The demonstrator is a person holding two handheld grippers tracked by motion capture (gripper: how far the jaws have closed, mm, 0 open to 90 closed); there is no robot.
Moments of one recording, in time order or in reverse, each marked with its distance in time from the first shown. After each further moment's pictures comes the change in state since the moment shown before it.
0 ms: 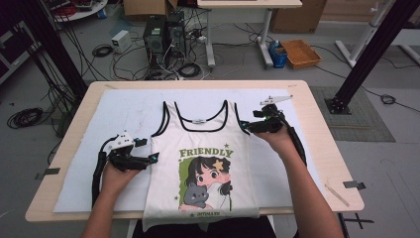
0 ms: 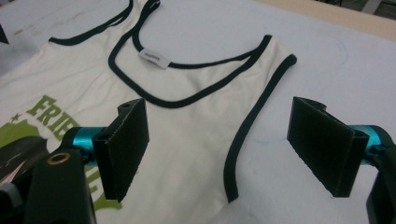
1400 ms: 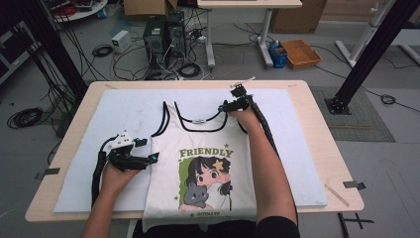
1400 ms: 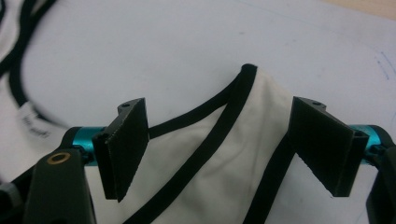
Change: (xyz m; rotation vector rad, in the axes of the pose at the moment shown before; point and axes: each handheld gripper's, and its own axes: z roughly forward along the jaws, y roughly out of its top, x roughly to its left) left arm 0.002 0.000 0.000 0.004 -0.011 -0.004; right arm -0.032 0.052 0.135 0.197 -0.115 0.110
